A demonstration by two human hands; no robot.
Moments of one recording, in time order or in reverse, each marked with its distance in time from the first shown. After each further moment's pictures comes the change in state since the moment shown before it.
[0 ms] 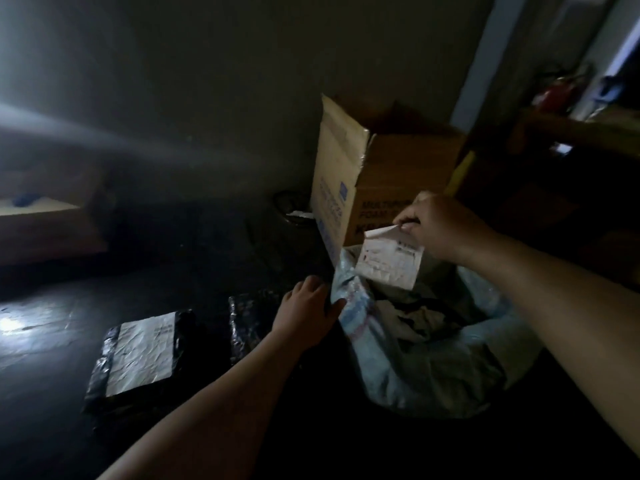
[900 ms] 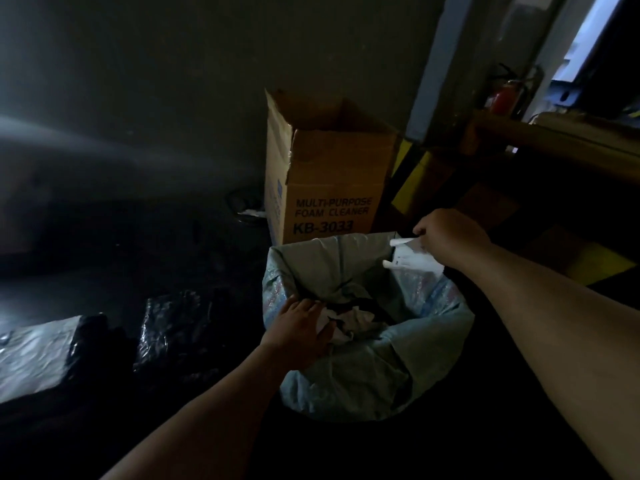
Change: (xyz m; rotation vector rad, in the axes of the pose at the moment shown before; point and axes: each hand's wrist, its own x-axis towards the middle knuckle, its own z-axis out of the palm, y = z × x) left_hand 0.023 0.123 0.076 -0.028 -0.161 0.084; right_hand -0.022 0.174 -0.009 -0.120 -0.093 0.390
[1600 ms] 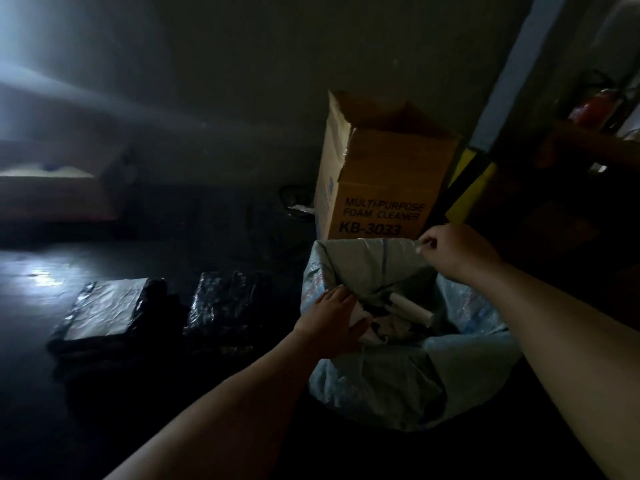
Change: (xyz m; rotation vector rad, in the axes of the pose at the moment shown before) left_hand -0.002 0.003 -0.005 -0.022 0.065 -0.026; right_hand -0.004 -0.036 0.026 0.180 -0.032 -0.223
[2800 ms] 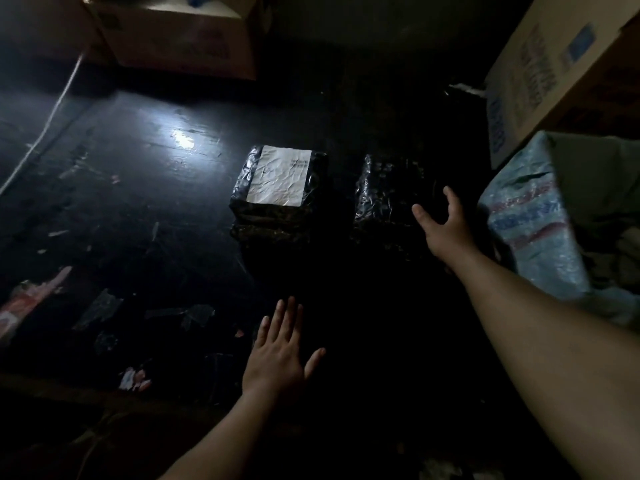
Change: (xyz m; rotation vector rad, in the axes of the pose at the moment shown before) left_hand -0.383 -0.198 0.066 0.212 -0.165 -0.726; right_hand -0.038 -0.232 0.303 0.792 -0.327 0.123
